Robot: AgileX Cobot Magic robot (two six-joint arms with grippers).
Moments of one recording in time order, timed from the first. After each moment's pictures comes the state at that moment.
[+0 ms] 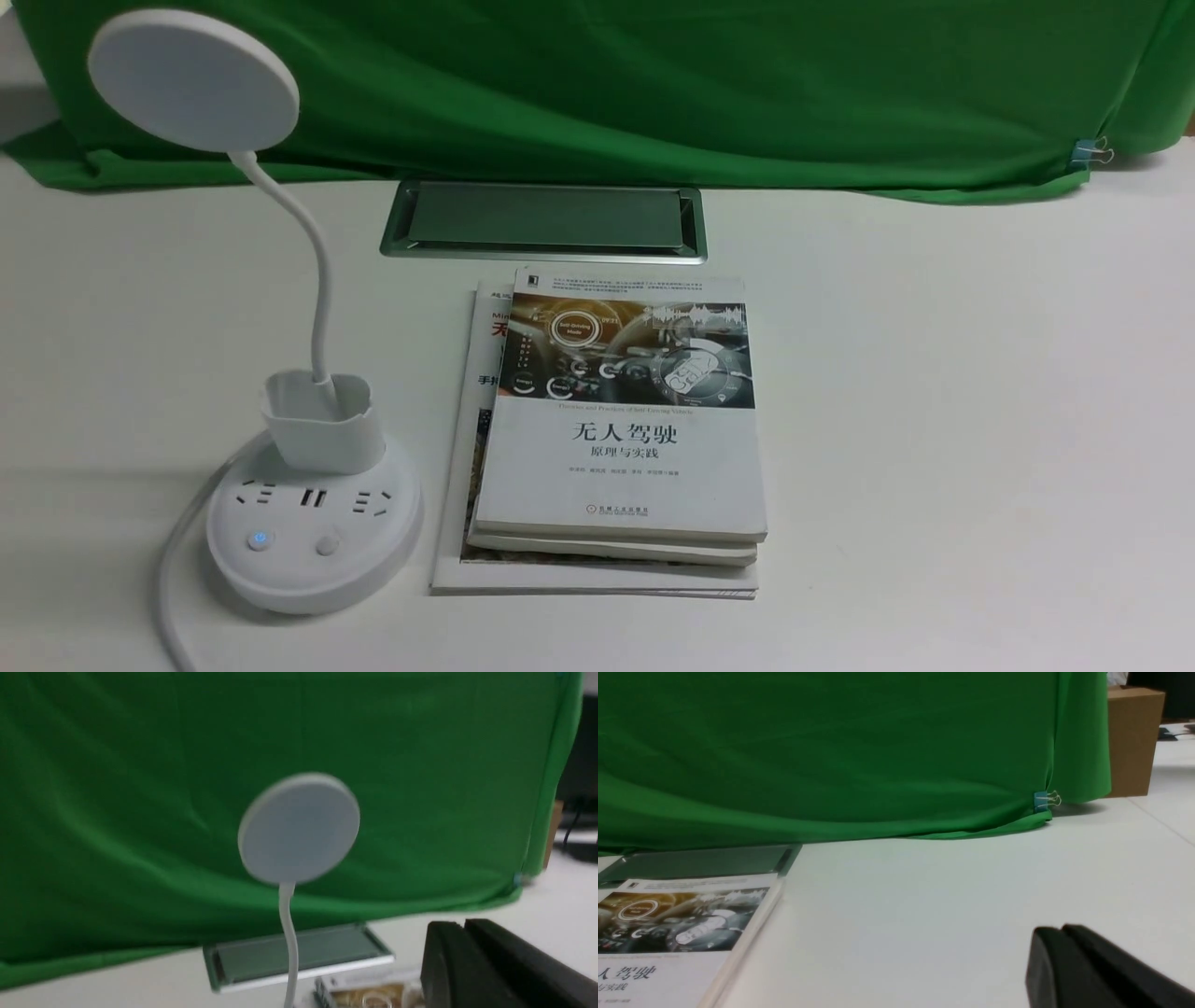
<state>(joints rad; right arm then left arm) 0.04 0.00 0.01 0.04 0.09 0.03 -0.34 0.20 -0.49 0.02 0.26 0.00</state>
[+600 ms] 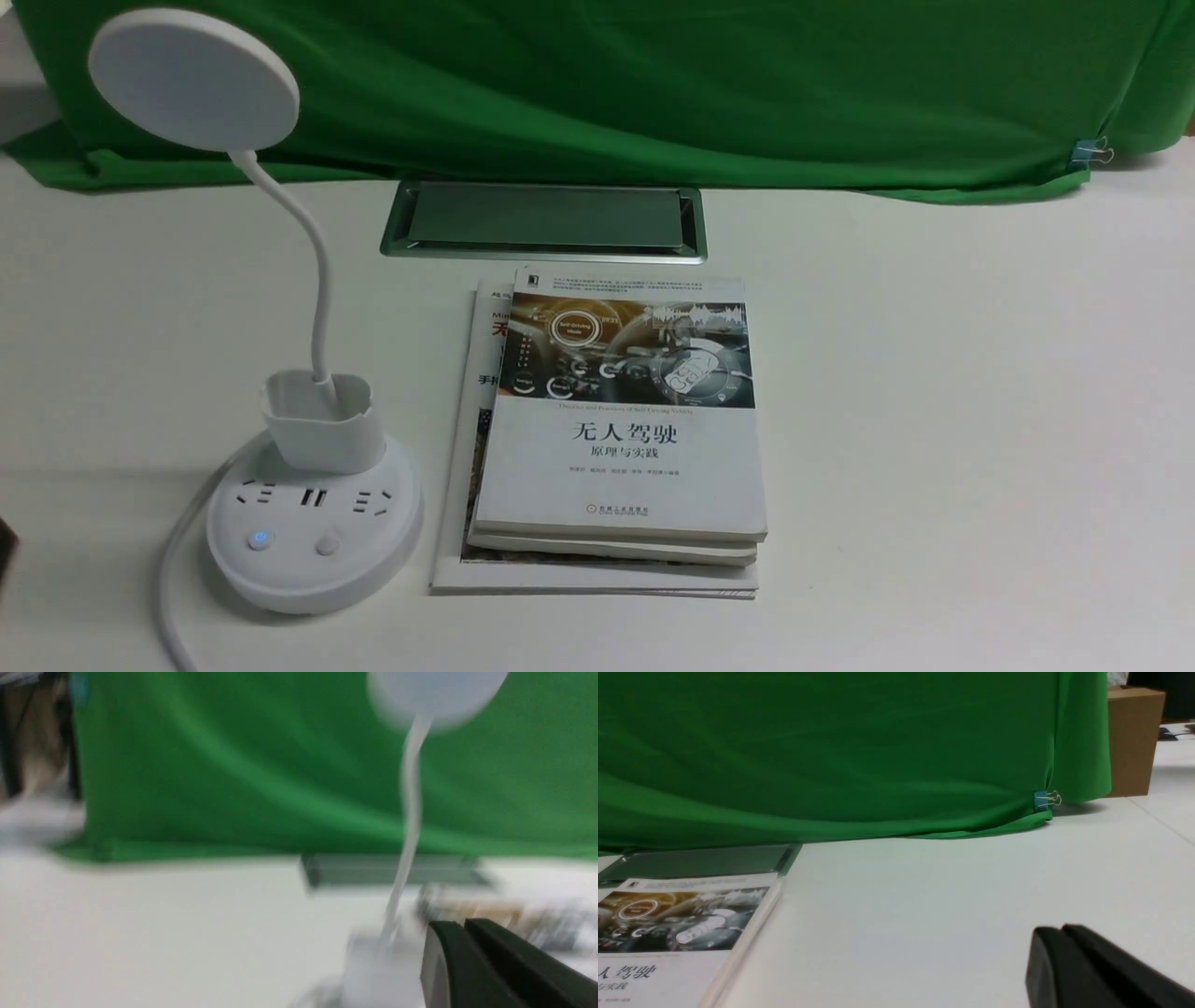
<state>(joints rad) 0.04 0.00 0.01 0.04 0.09 0.03 -0.09 0.00 -0.05 -0.01 0.18 0.00</state>
